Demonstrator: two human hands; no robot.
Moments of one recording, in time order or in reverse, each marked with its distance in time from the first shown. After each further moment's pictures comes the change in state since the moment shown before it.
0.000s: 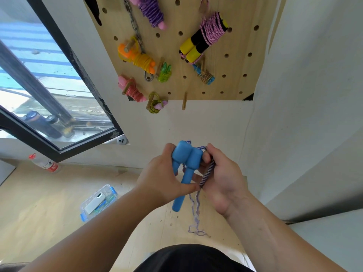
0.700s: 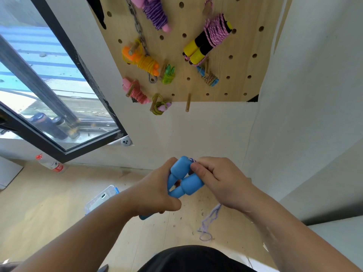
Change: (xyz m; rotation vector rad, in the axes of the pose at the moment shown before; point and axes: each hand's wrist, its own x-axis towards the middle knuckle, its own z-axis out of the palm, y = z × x) left_hand -0.009 -0.009 -0.028 -0.218 -0.467 -0.024; right_hand 0.012 -0.012 -0.023 -1.327 -0.370 -0.566
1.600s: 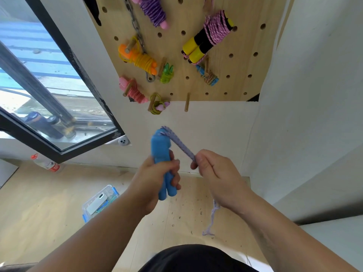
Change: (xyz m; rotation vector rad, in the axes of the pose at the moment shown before) left_hand 0.026 -0.001 0.006 -0.875 0.383 -0.107; right_hand 0.011 0.000 0.007 0.014 0.158 0.056
